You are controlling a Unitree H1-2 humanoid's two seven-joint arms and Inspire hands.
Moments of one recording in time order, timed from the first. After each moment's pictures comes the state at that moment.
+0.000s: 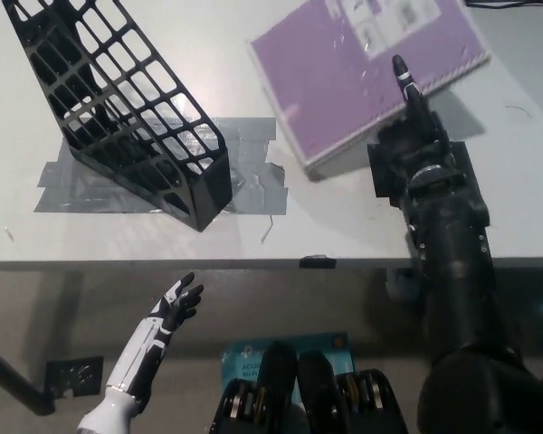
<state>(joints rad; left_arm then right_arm) -0.02 0.17 -0.09 0.01 0.04 -0.11 -0.16 -0.97 0.12 -0.66 0.84 0.74 0.14 -0.02</state>
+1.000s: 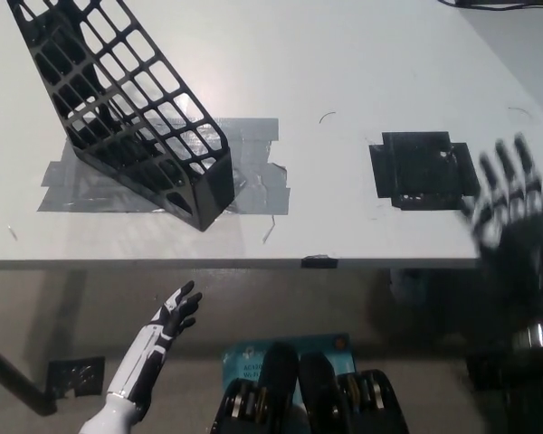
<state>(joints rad) -0.01 0.16 -0.09 0.02 0.04 -0.10 -0.16 -0.19 0.05 -0.20 -0.15 0.54 0.14 0.08</state>
